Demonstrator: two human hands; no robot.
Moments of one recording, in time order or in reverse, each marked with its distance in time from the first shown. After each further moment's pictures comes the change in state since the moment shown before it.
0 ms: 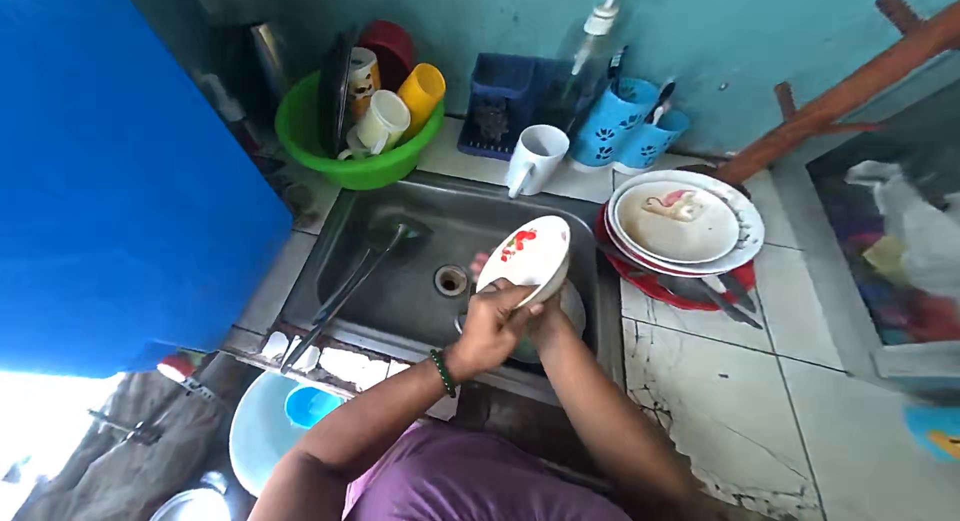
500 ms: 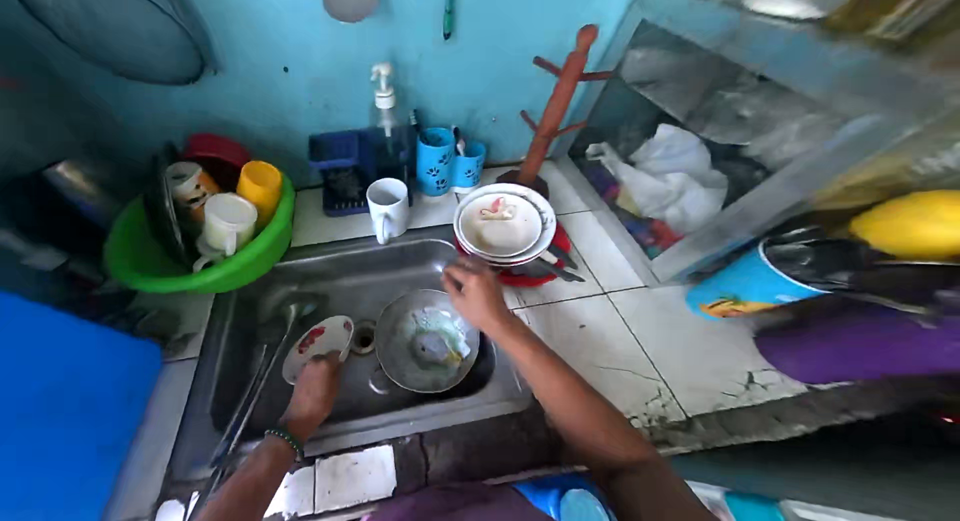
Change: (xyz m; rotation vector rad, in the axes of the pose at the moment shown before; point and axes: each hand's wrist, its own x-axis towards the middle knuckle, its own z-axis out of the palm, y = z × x) left_hand 0.012 -0.044 -0.101 0.985 -0.604 -0.589; right_hand -0.006 -0.095 -0.046 -1.679 0.090 -0.706
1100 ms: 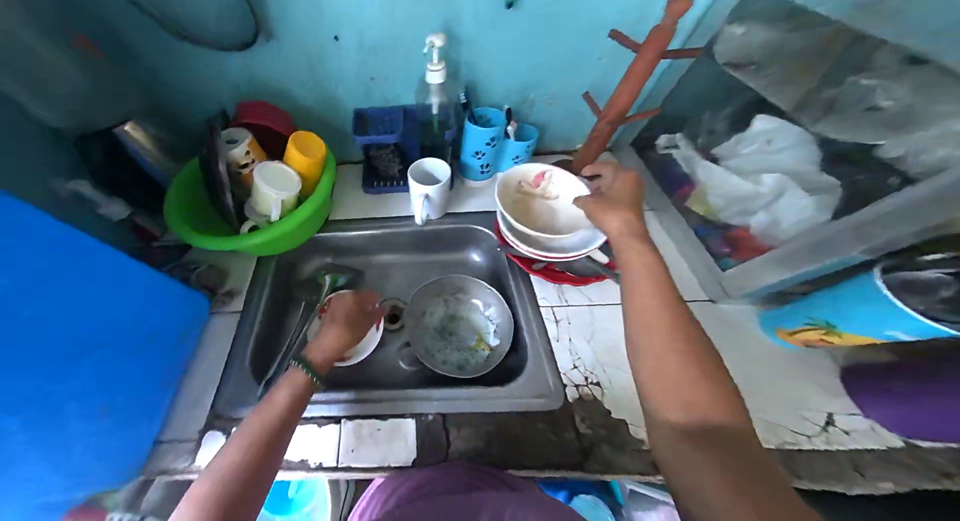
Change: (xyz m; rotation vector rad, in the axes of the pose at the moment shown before) left_hand 0.015 0.030 -0.067 -0.304 0.013 0.067; right_hand 0.083 0.073 -0.099 0.121 0.159 0.374
